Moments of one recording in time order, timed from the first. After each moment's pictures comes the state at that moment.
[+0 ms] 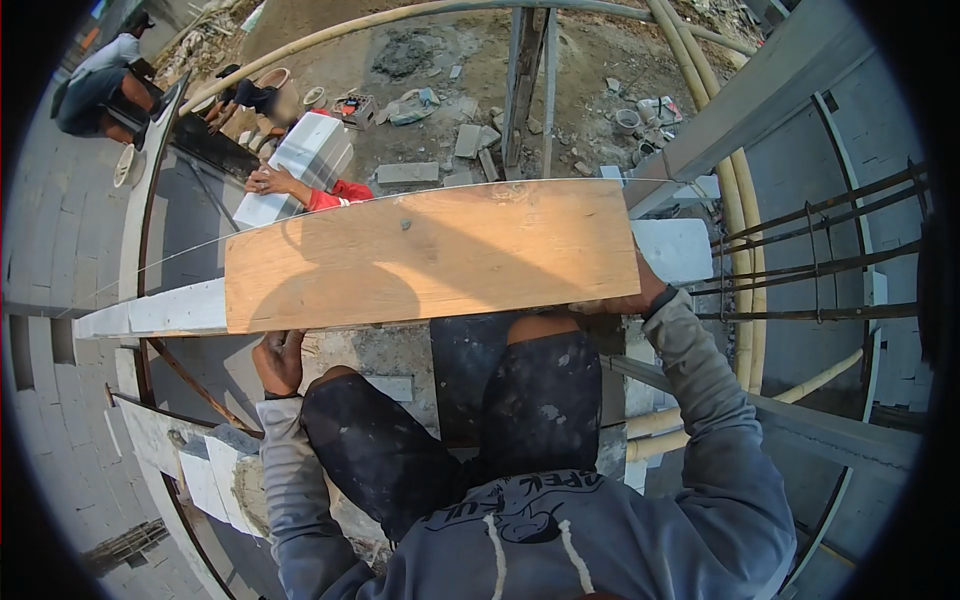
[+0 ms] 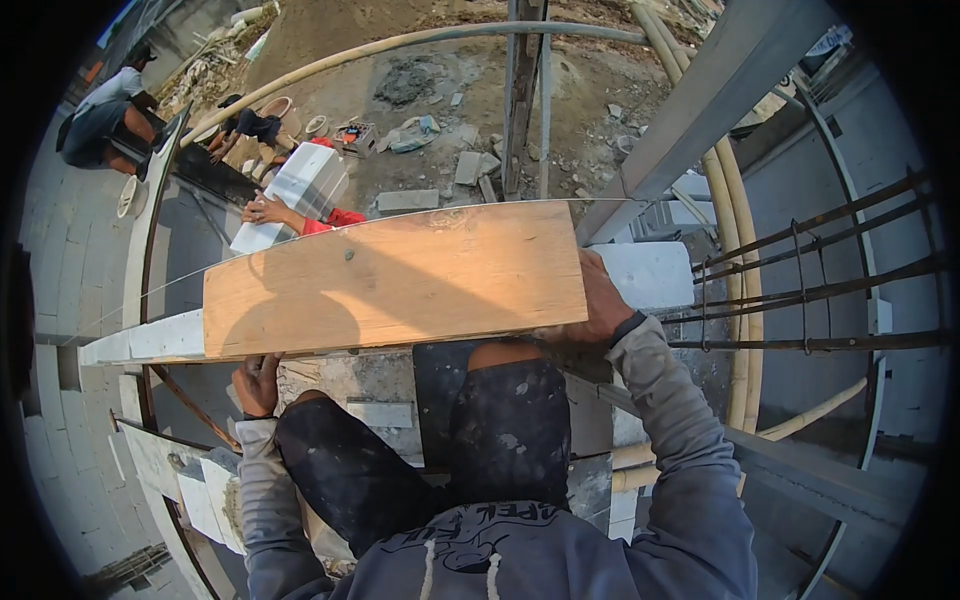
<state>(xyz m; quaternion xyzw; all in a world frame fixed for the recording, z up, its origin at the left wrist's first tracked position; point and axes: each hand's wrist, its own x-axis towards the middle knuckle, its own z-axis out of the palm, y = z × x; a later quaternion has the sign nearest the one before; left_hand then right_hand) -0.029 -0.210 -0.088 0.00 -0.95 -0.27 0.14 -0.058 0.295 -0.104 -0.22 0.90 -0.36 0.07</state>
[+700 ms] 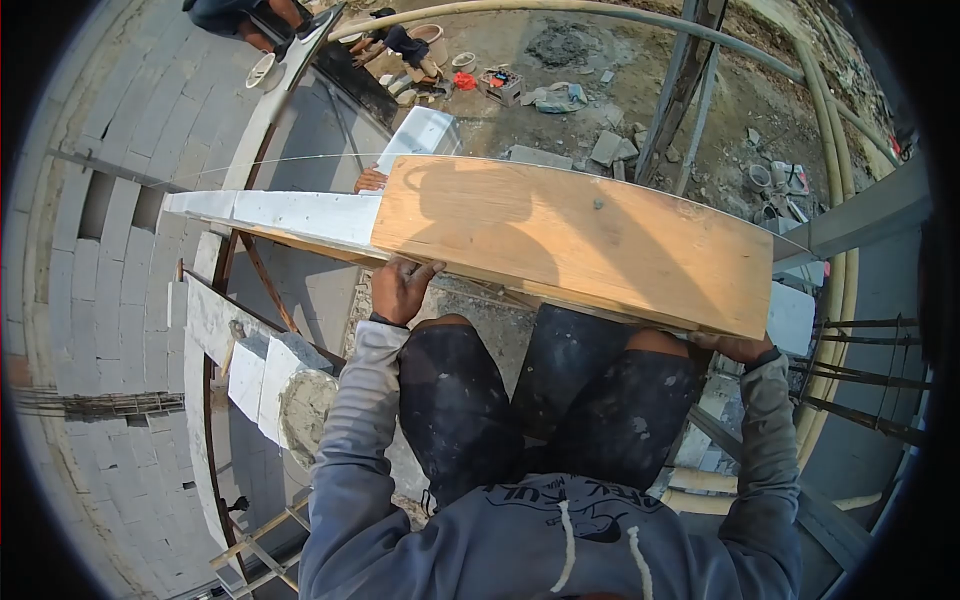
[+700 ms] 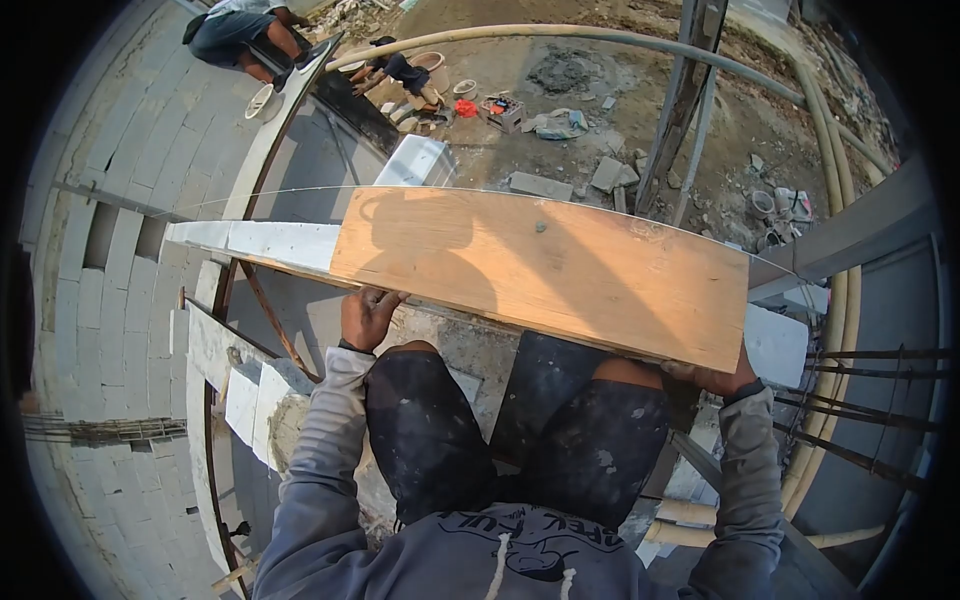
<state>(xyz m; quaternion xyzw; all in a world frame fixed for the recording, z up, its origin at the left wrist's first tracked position) -0.030 -0.219 -0.089 -0.01 -0.95 -0.29 0.14 -0.051 0.294 -0.104 -0.13 0.87 -0.43 0.19</state>
